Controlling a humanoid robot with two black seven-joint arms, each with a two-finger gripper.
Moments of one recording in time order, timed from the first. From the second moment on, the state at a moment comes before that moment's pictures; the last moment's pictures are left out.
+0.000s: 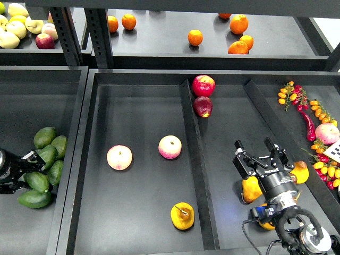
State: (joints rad) left arm -0.77 0.69 -0.07 -0.84 0.35 -0.49 0.49; right arm -0.09 -0.02 1.44 1.29 0.45 0.24 -0.29
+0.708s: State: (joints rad) left arm -0.71 0.61 -0.09 -0.79 0.39 -0.49 0.49; right arm -0.08 -0.01 1.44 1.29 0.45 0.23 -0.29
